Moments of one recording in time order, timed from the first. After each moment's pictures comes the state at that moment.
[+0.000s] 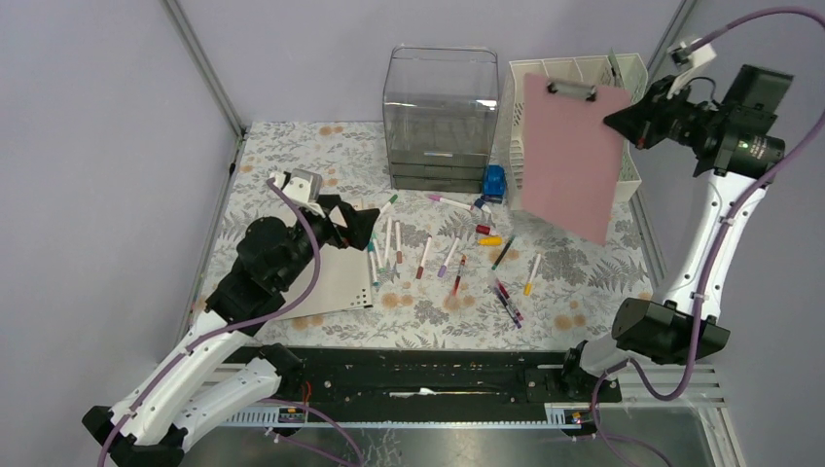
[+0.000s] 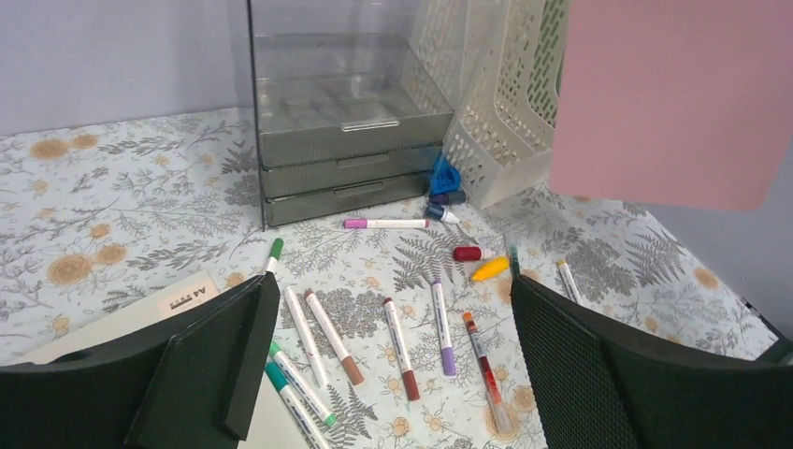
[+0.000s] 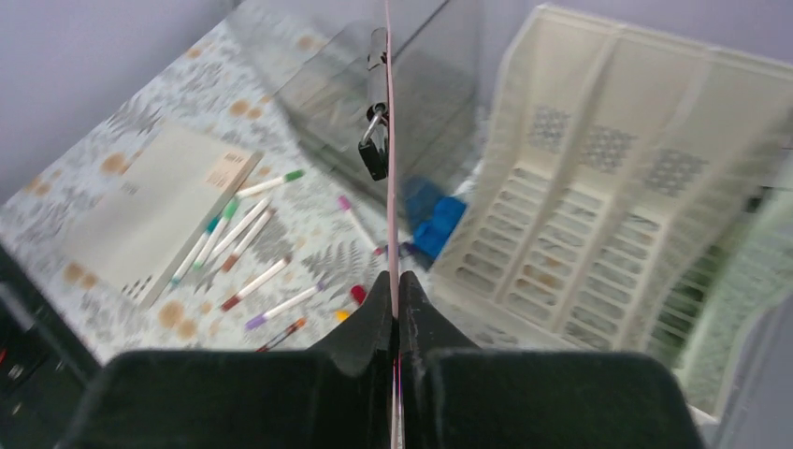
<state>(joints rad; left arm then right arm) -0.65 0.73 0.86 -0.16 -0.09 -0.23 -0.38 1.51 1.98 -1.03 -1.05 -0.36</state>
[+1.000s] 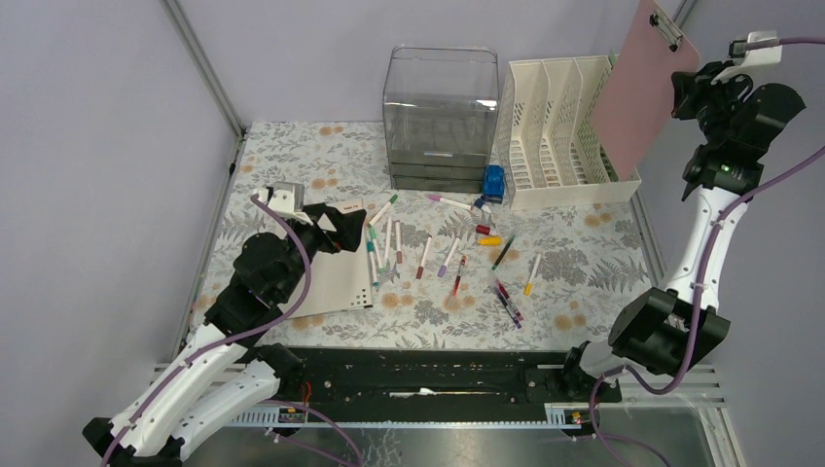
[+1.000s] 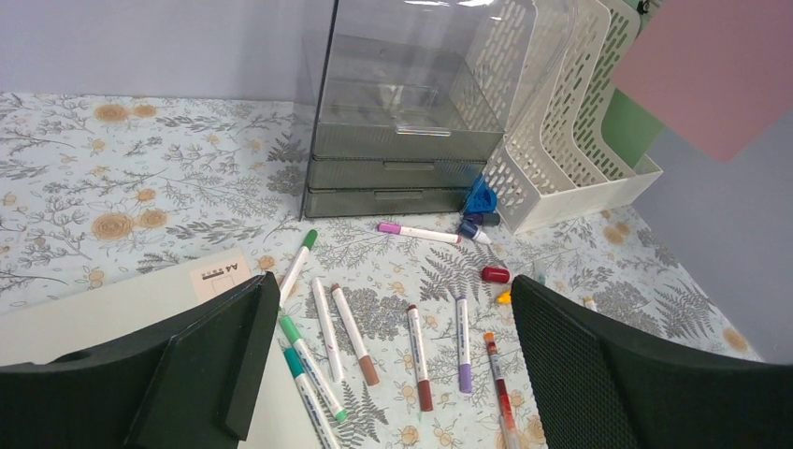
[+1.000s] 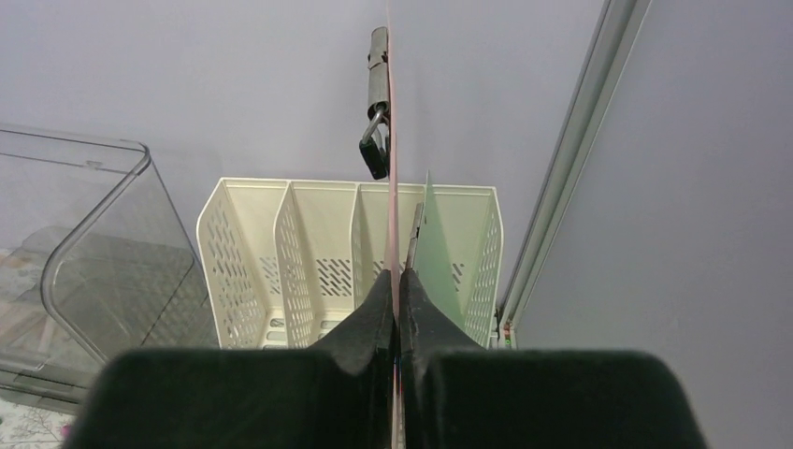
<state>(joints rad) -0.64 0.63 0.74 -0.12 -0.25 -0.30 -0.51 1.44 1.59 -0.01 -0.62 0.02</state>
